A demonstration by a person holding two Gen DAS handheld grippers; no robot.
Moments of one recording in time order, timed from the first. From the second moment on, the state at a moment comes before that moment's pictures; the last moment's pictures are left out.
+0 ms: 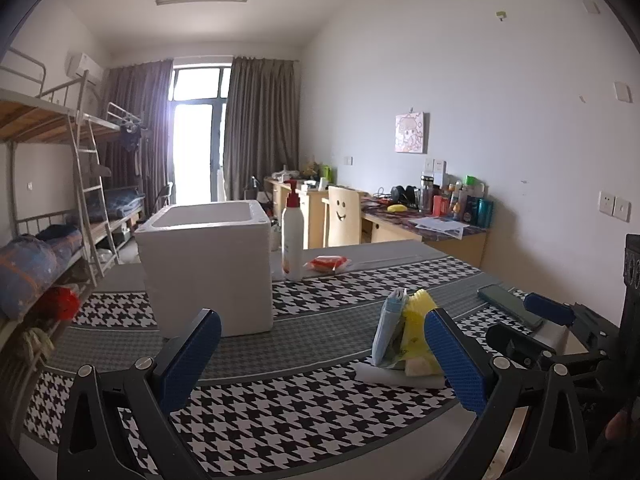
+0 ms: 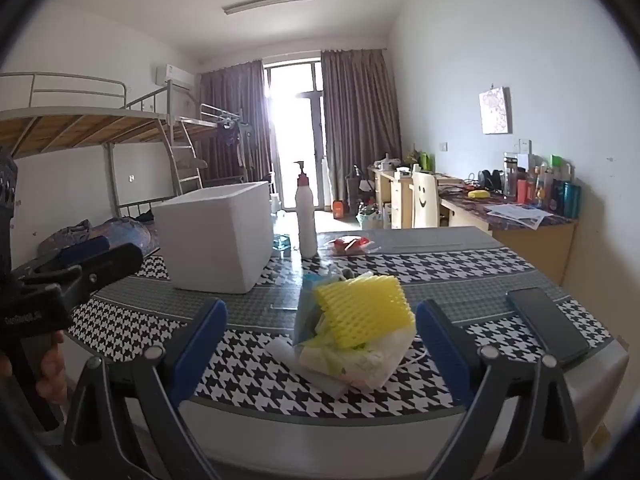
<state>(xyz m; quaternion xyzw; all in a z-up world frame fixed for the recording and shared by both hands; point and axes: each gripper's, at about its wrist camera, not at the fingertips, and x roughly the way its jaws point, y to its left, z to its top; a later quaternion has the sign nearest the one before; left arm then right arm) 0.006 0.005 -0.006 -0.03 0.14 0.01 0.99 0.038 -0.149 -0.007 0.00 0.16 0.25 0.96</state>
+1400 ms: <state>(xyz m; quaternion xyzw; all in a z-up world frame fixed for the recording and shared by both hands) 0.020 0.001 -0.012 -0.02 0.17 0.00 0.99 0.043 -0.145 -0.012 0.00 0.17 0.23 0.96</state>
